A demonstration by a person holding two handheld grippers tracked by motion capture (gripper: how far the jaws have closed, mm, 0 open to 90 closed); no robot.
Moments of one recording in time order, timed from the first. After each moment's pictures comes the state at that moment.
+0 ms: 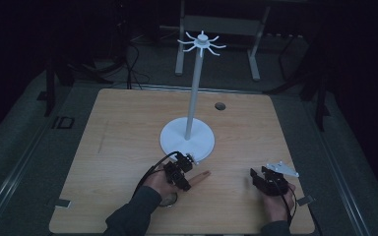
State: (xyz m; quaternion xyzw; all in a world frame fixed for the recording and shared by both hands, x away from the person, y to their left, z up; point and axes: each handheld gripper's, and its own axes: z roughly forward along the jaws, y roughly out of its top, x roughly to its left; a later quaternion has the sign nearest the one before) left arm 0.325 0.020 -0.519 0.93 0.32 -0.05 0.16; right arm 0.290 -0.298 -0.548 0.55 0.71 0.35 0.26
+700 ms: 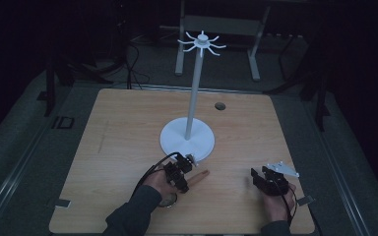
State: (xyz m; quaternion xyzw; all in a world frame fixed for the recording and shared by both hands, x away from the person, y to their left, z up) left arm 0.327 0.021 -0.522 0.93 0.32 -0.06 0.13; right arm 0.290 -0.299 -0.548 0.56 0.71 0.35 0.27
